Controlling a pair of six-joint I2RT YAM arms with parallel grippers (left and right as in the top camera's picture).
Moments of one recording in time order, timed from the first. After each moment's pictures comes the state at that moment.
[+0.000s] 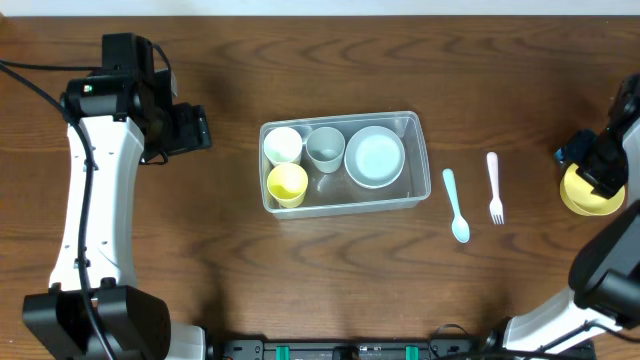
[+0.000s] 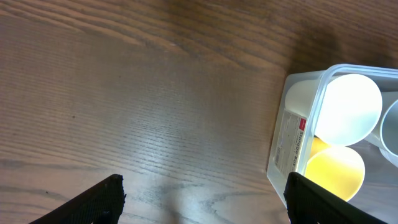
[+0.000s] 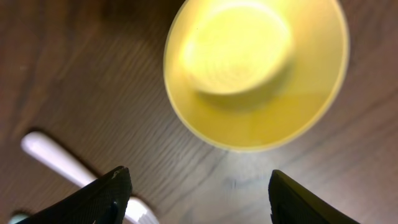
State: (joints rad) left arm 0.08 1.63 1.58 -1.25 0.07 -0.15; right arm -0.46 1.88 1.50 -1.10 0.12 0.37
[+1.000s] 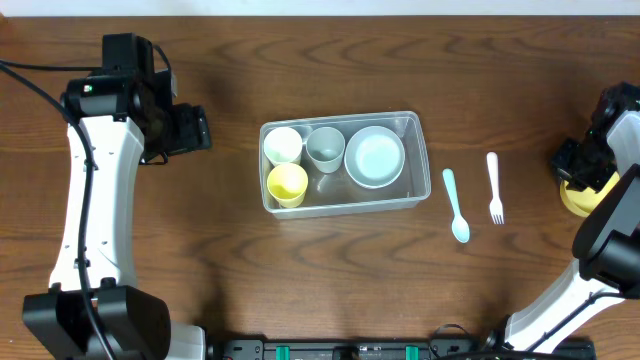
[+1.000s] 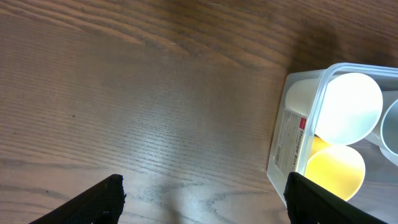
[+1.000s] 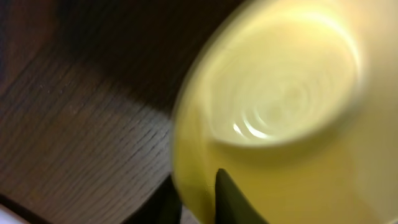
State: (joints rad) left arm 0.08 1.63 1.58 -1.26 0.07 -0.15; right arm -0.46 2.05 1.50 -1.00 0.11 0.29
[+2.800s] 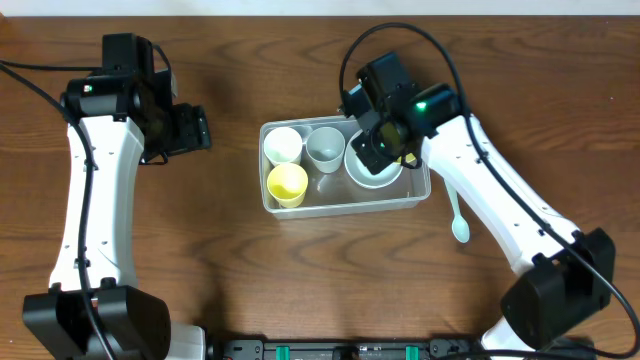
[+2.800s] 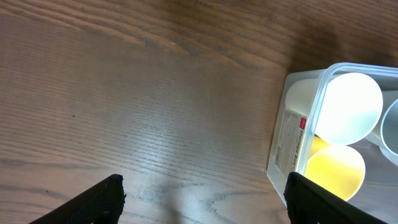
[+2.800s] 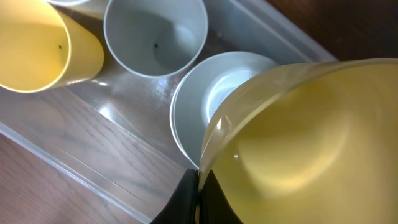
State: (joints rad) left arm 0.08 1.63 1.58 -1.26 0.07 -0.15; right arm 0.53 1.79 1.61 -1.08 -0.04 -0.12
